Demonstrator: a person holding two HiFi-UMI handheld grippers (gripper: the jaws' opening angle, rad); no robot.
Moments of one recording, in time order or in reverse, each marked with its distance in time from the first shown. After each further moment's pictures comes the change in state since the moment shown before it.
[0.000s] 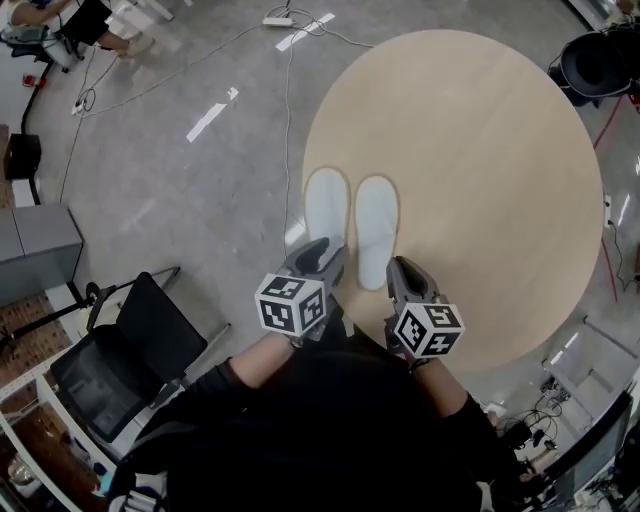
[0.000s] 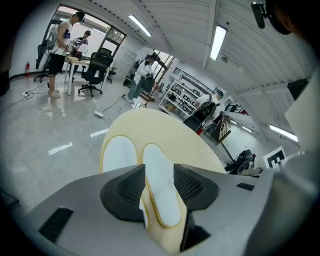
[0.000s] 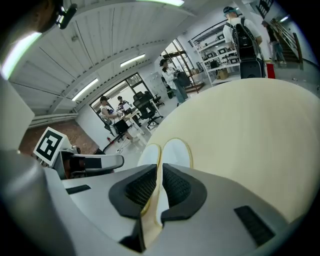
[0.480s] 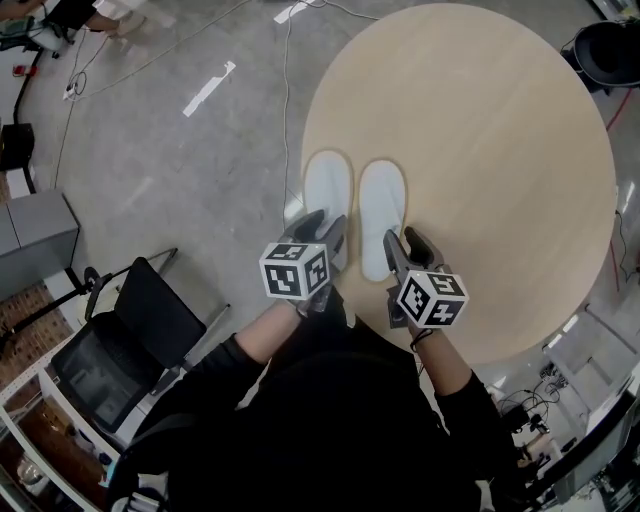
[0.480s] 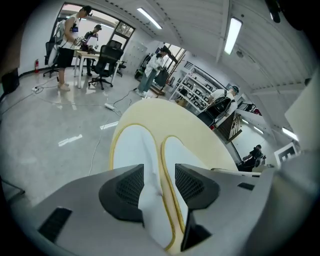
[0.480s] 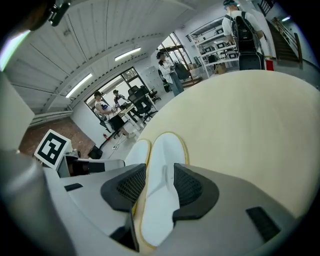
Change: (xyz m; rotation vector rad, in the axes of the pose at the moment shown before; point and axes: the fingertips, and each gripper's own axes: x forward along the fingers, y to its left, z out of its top) left arm 0.058 0.062 -0.014 -0.075 0.073 0.099; right arm 0.063 -0.034 -0.009 0.028 0.067 -0.031
